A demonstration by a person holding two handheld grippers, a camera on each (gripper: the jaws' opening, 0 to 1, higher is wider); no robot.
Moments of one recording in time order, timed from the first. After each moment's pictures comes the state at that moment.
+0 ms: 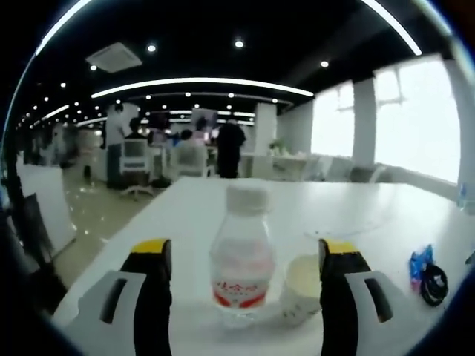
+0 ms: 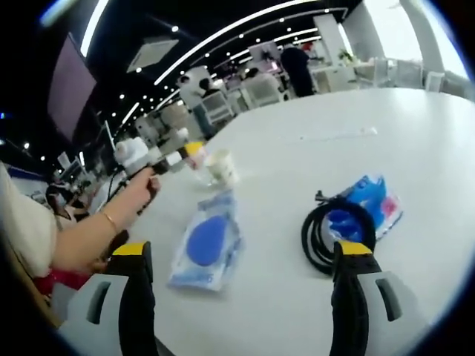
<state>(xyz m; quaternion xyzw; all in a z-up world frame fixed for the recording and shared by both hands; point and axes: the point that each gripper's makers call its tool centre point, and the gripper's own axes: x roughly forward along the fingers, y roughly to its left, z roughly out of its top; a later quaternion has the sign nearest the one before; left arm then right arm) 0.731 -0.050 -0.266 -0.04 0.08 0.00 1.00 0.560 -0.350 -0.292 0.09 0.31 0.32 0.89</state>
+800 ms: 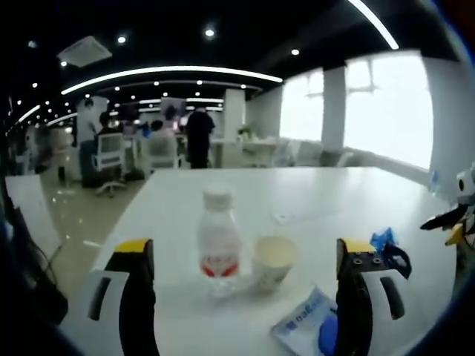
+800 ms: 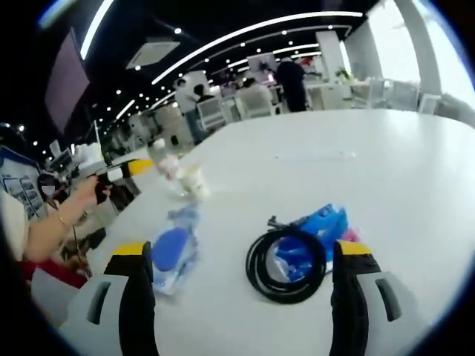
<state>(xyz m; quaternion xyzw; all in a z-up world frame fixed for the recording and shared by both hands) 0.675 -0.068 -0.244 -0.02 0.12 -0.09 0.99 0.605 -0.405 -0.291 0.04 0.28 0.30 0.91</state>
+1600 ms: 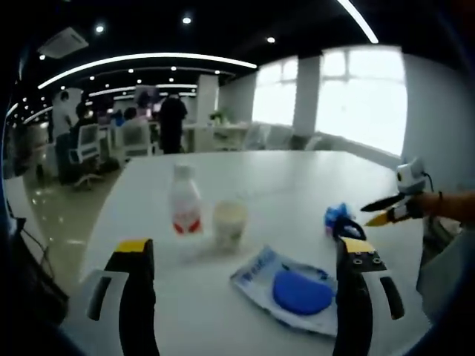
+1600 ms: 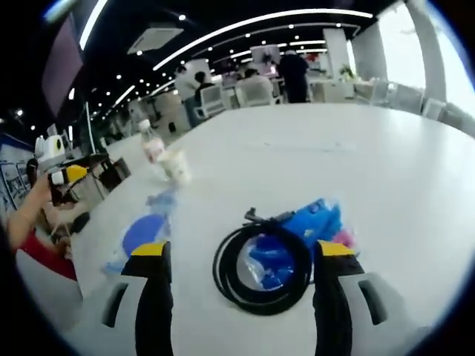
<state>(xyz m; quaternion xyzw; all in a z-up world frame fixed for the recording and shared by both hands) 0.586 -0.102 -0.244 -0.02 0.16 -0.18 0.97 0.633 -0.415 -0.329 0.01 0.29 0.30 0.91</state>
